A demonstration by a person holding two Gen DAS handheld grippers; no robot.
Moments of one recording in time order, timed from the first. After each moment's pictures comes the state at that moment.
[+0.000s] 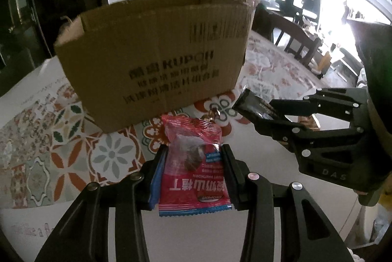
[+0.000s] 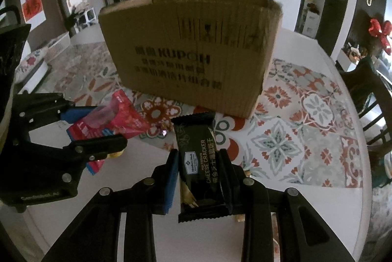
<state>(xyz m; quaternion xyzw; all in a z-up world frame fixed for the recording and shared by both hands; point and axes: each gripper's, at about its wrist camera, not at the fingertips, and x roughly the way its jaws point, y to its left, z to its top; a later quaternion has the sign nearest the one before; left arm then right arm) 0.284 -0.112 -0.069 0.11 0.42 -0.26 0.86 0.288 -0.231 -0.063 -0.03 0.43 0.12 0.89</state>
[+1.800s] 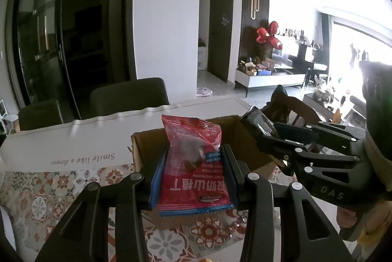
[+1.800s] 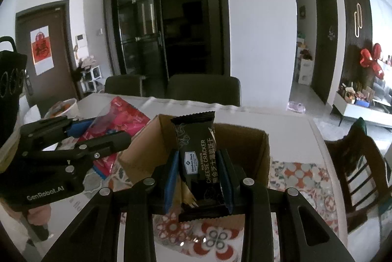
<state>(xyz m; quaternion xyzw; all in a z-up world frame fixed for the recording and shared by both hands) 0.354 -0.082 0.068 0.05 0.27 -0.23 0.94 0.338 -0.219 0.075 0.00 0.27 0.12 0.96</state>
